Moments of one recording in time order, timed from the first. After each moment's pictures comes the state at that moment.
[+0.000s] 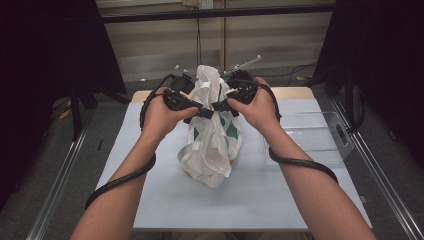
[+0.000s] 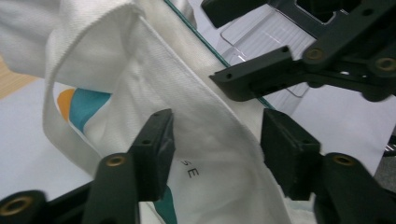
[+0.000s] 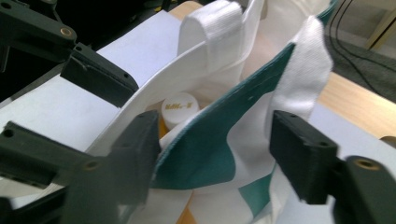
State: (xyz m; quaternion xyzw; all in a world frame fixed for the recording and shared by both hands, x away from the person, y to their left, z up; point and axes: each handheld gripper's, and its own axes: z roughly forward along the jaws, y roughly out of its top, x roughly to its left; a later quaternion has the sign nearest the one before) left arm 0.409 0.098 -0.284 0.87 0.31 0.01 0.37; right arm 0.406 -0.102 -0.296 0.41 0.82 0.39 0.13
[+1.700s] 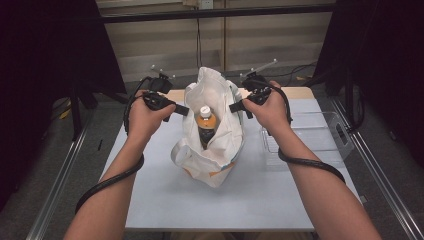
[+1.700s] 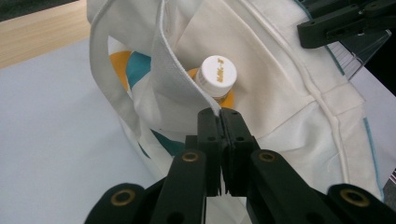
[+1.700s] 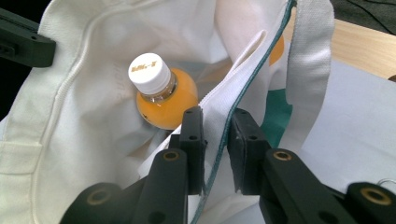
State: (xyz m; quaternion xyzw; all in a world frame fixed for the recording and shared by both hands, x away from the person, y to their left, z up) left arm 0.420 0.152 -0.289 0.85 0.39 0.01 0.35; right arm 0.407 -0.137 -0.310 0.48 0.79 0.37 0.07
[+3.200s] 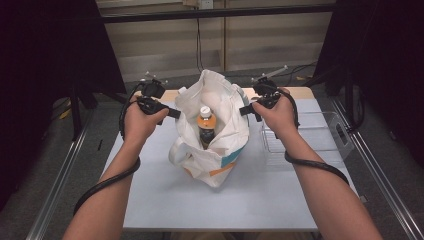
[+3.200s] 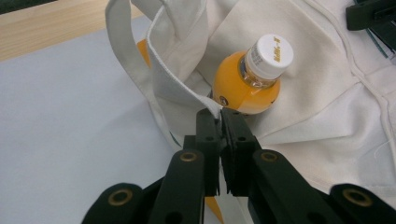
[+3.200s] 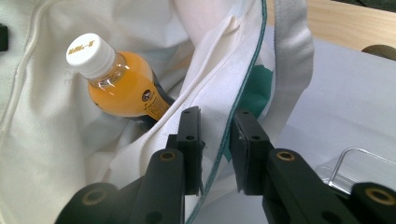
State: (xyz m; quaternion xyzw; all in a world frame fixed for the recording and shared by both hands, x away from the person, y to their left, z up) left arm 0.426 0.169 -0.310 0.84 0.42 0.04 0.34; right arm 0.412 -0.166 -0.335 0.52 0.77 0.36 0.07
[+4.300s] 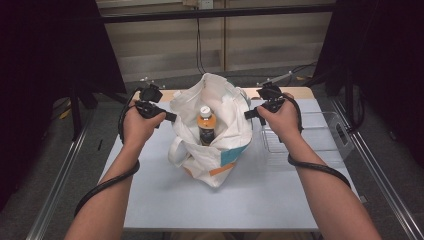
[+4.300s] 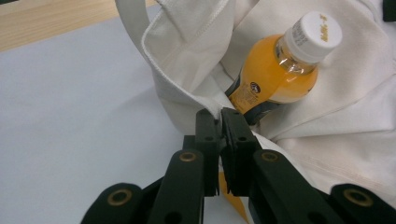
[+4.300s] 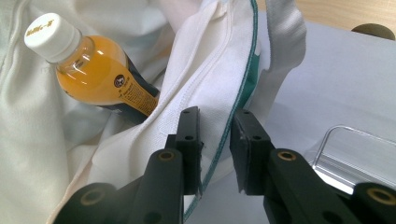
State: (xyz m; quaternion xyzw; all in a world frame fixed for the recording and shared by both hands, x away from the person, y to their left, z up) left arm 0.430 0.179 -0.328 0.84 0.43 0.05 0.32; right arm 0.411 -0.179 -0.352 0.53 0.77 0.35 0.07
